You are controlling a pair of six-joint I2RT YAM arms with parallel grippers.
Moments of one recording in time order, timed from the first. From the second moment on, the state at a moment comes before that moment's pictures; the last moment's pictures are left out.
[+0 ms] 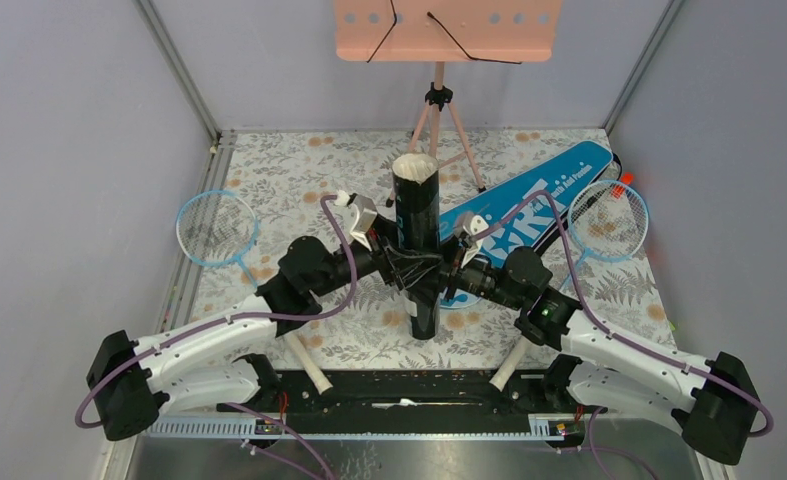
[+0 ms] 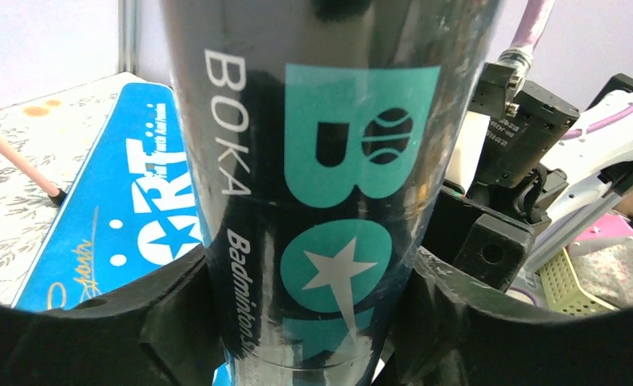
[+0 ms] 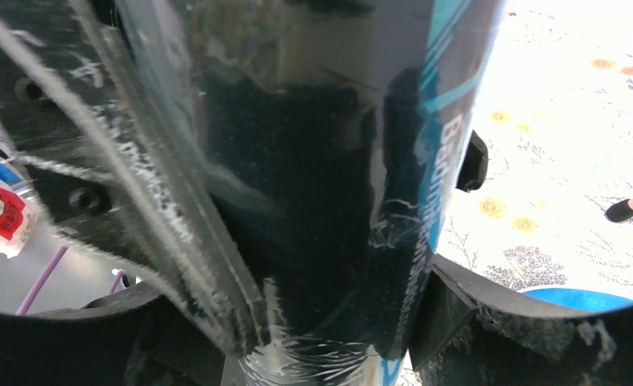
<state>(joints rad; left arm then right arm) -0.94 1.03 0.71 0.52 0.24 -0.40 0.90 0.92 0.56 0.41 -0.29 0.26</state>
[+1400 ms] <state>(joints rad) -0.56 0.91 0.55 0.31 -0.50 -0.10 0.47 0.83 0.64 -0.48 0.41 0.42</state>
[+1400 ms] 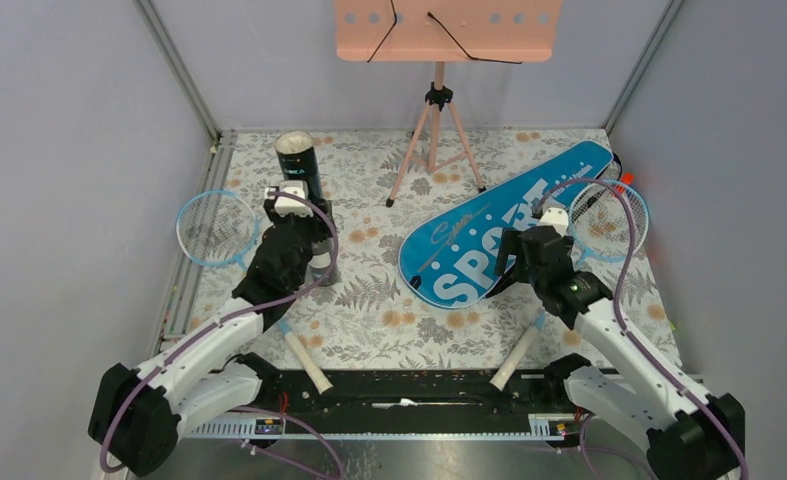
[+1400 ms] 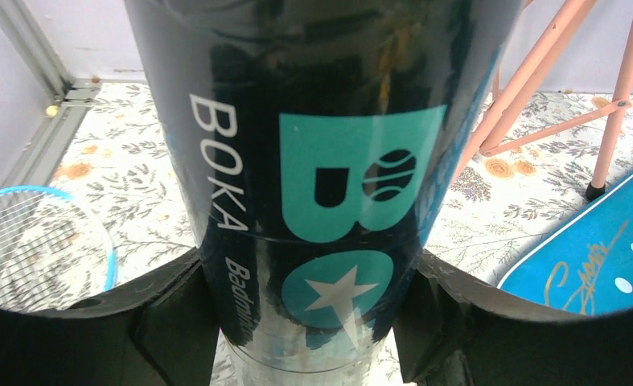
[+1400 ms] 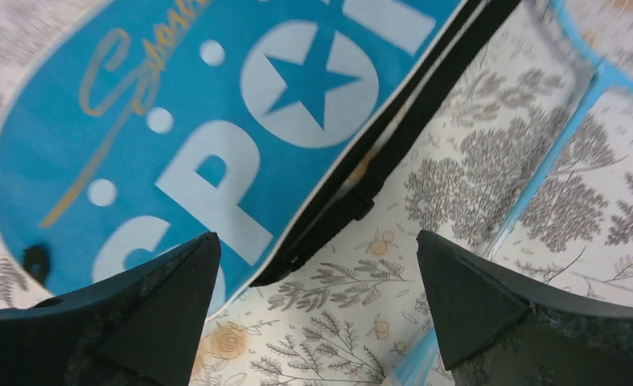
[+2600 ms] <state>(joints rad) -0.42 1.36 0.77 0.57 -0.06 -0.05 0.06 0.88 0.59 -0.48 0.22 0.47</state>
